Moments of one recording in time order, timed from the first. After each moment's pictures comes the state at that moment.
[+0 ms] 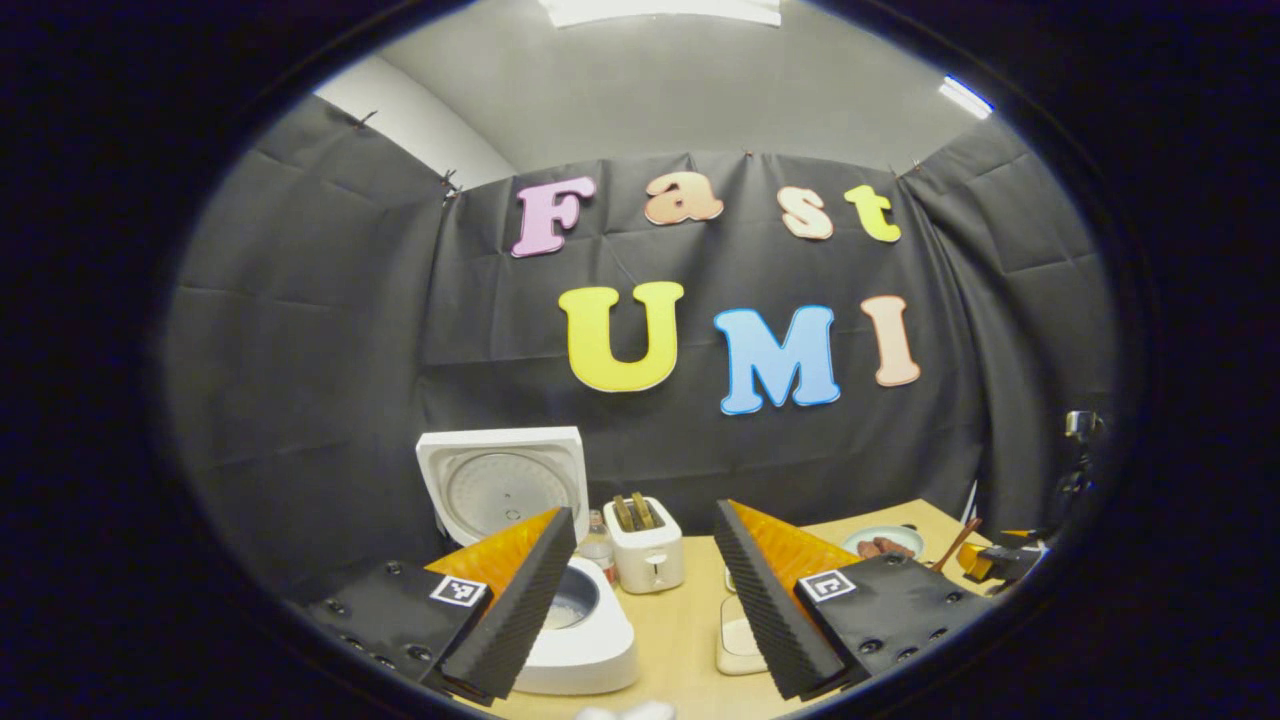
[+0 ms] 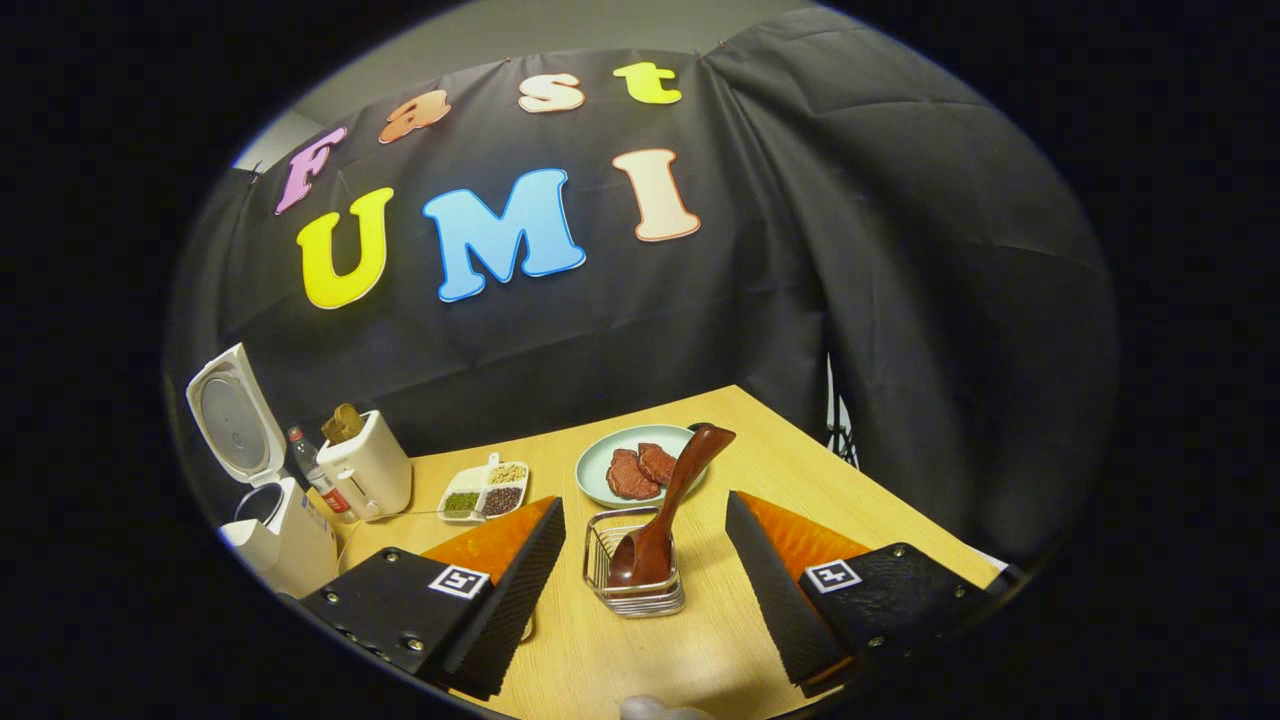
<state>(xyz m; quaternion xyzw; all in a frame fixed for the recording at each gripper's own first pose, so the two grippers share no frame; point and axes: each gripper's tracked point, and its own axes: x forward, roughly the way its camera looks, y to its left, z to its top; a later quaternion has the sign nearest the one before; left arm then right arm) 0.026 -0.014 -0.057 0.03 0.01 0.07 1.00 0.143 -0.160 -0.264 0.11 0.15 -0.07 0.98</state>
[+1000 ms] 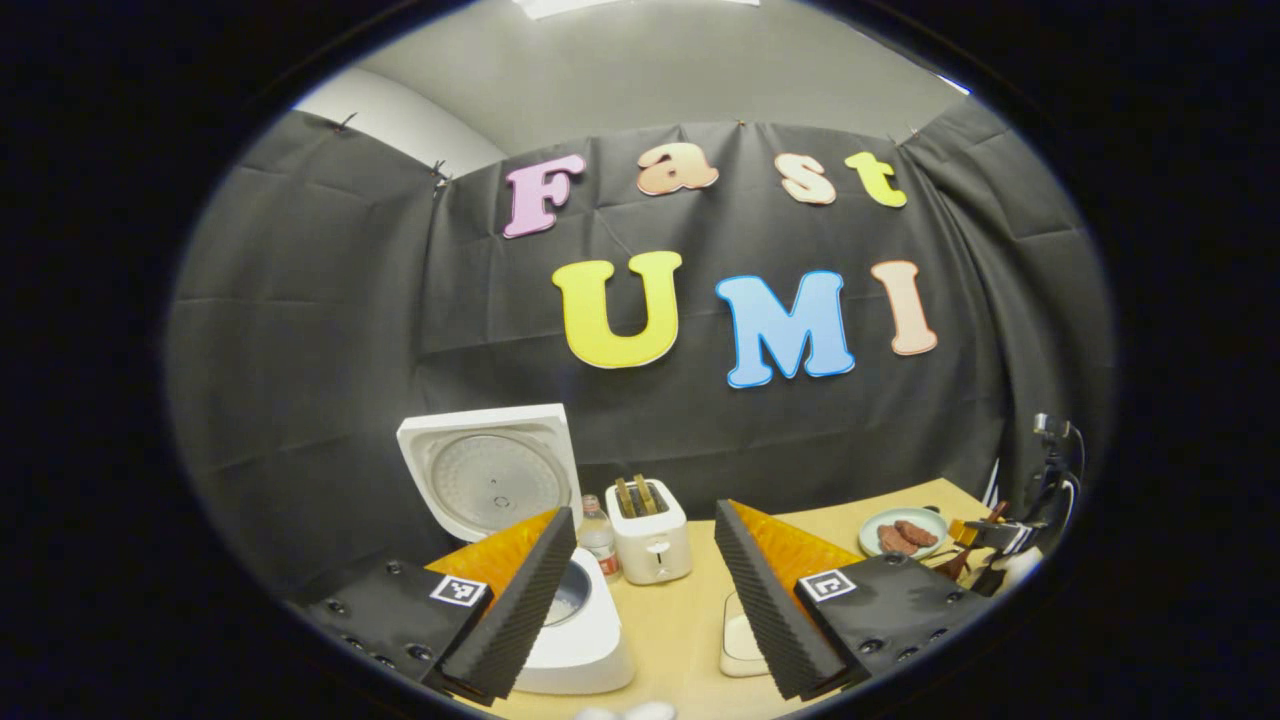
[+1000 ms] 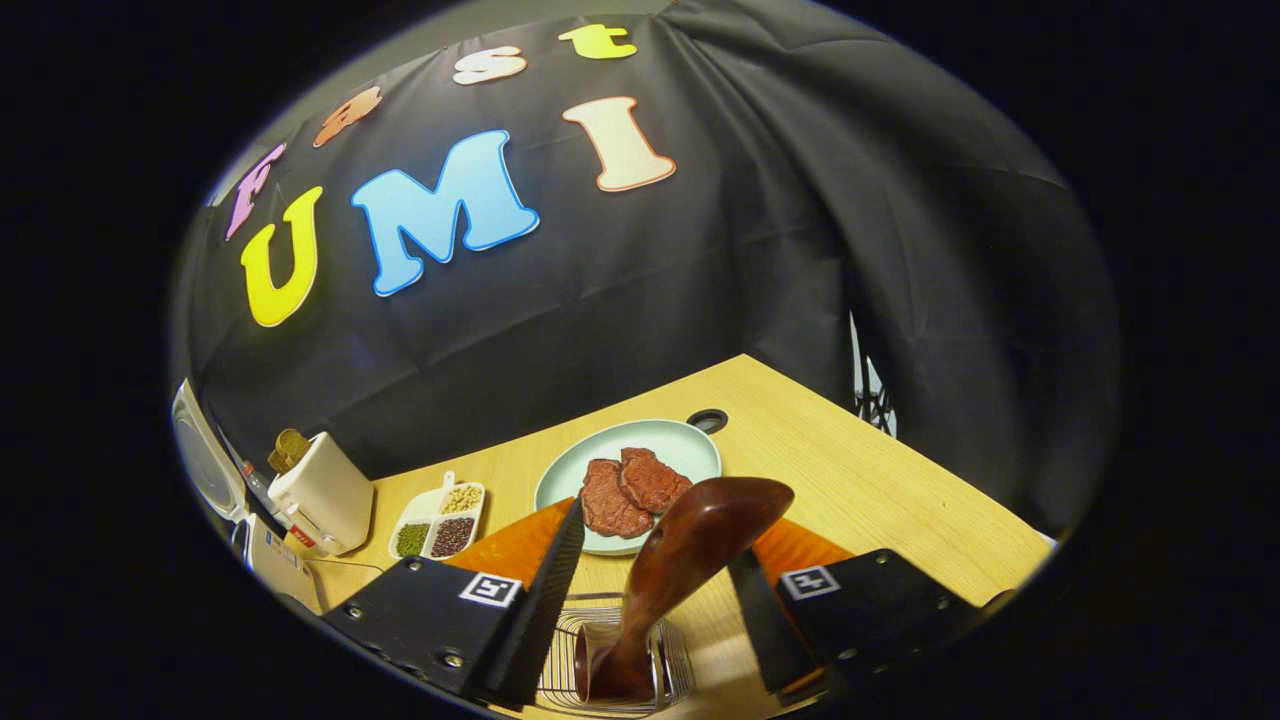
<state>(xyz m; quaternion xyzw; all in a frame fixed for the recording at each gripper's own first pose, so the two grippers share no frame) 0.069 -0.037 -0.087 0.05 0.05 0.08 0.99 0.258 -0.194 -0.318 0.17 0.17 -0.08 0.97</state>
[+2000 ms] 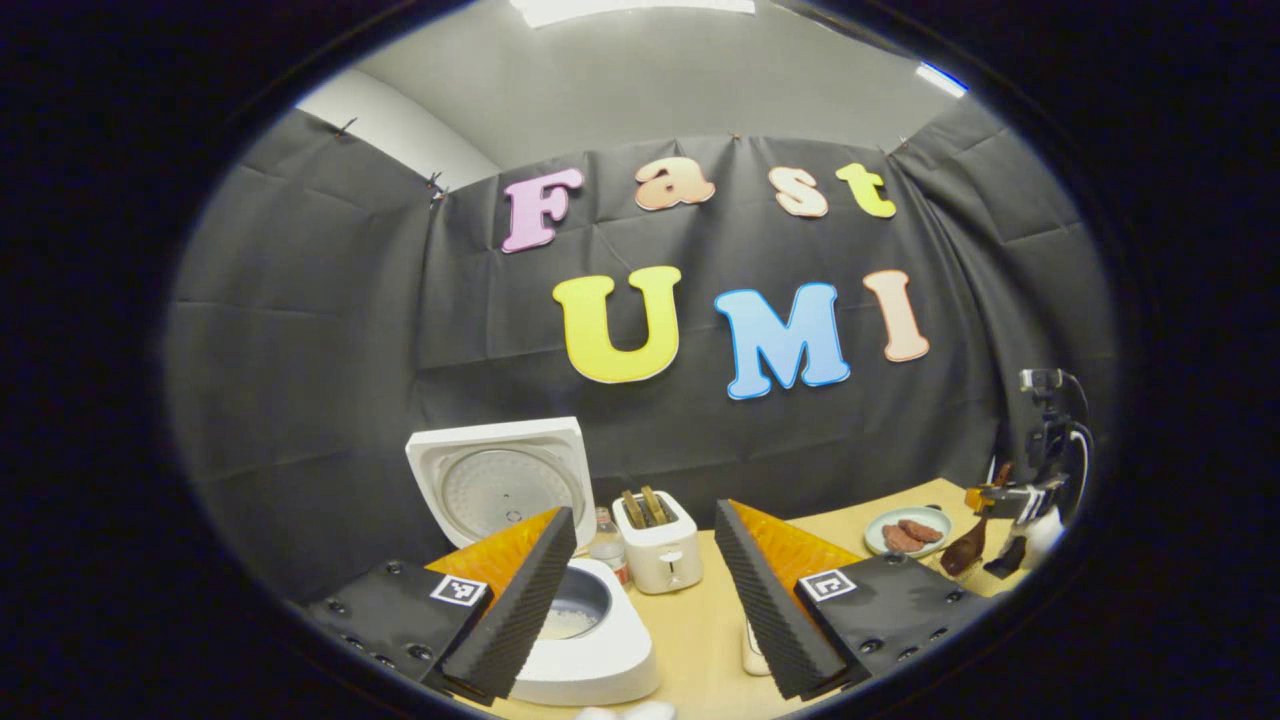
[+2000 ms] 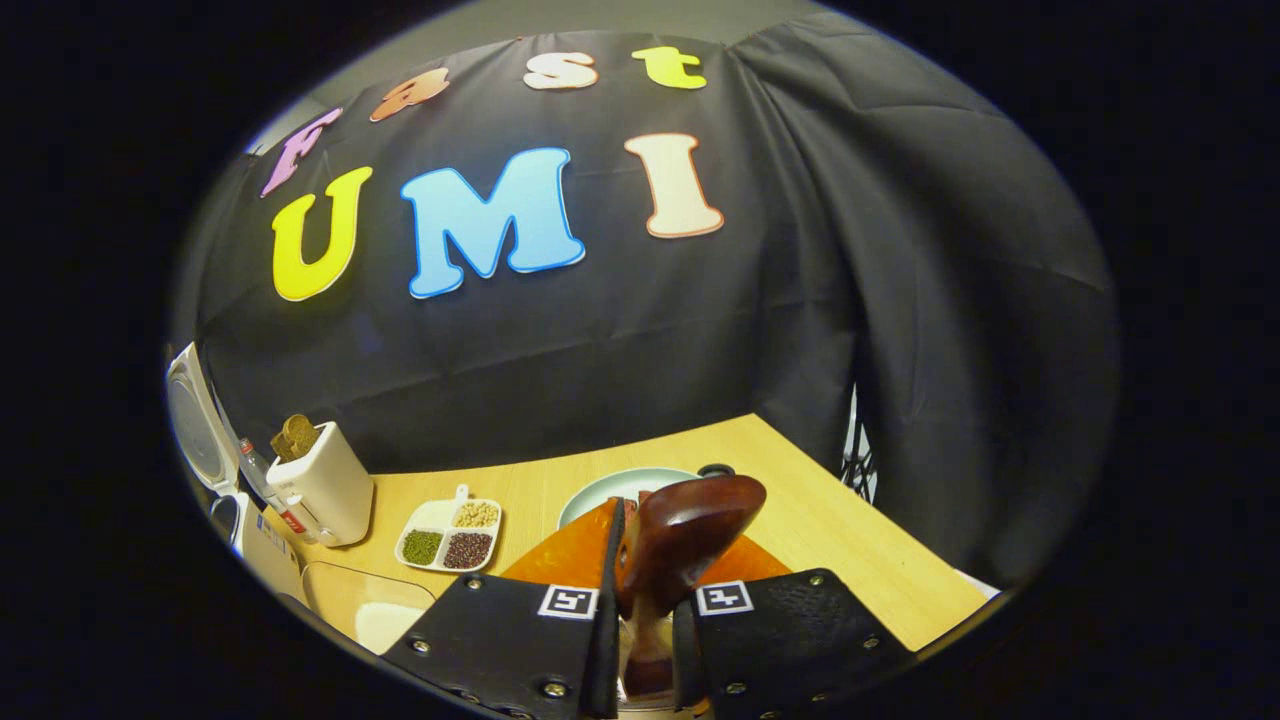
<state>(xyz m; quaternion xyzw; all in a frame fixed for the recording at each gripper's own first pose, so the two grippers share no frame) 0.055 -0.001 -0.076 0.06 0.01 0.06 1.00 0.246 -0.161 -0.222 0.06 0.13 -0.09 0.99</state>
